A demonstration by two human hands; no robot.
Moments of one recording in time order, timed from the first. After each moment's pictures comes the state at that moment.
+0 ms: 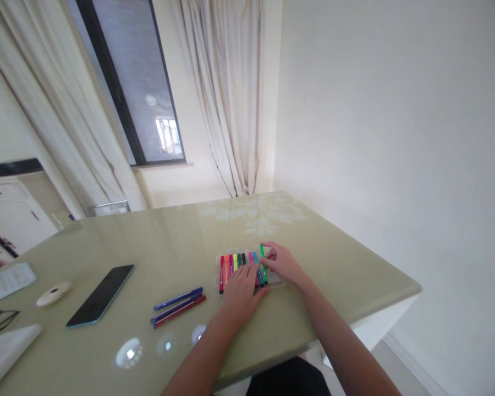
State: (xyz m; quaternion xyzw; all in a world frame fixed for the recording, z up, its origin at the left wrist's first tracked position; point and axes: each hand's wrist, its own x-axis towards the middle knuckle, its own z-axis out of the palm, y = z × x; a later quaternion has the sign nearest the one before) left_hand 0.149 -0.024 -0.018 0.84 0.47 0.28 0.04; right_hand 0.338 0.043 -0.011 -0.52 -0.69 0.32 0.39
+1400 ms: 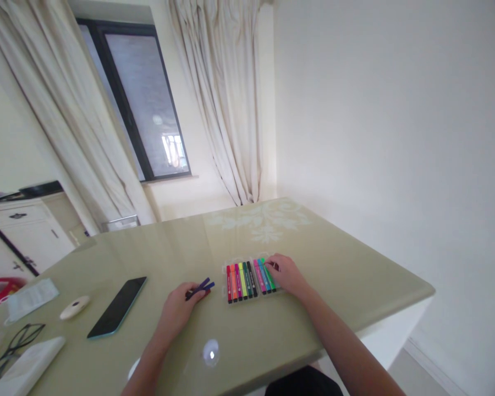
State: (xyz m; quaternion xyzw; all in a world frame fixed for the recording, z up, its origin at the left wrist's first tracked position) left_hand -0.027 -0.016 -0.002 0.68 0.65 0.29 0.18; right_hand 0.322 0.033 -0.008 -0.52 -0.77 0.13 0.34
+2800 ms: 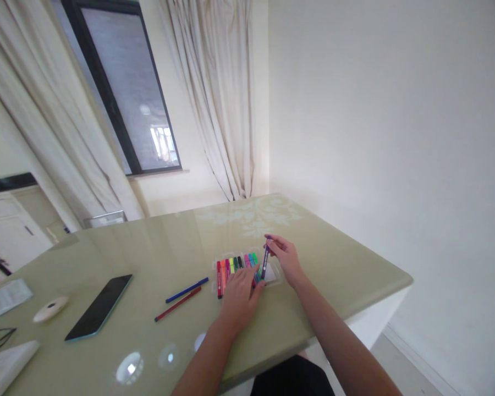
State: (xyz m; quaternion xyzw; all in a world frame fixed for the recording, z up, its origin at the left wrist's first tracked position) left_hand 0.144 -0.030 -0.011 0.83 0.46 0.31 0.09; right_hand 0.332 0.041 -0.001 -0.43 -0.51 0.39 0.63
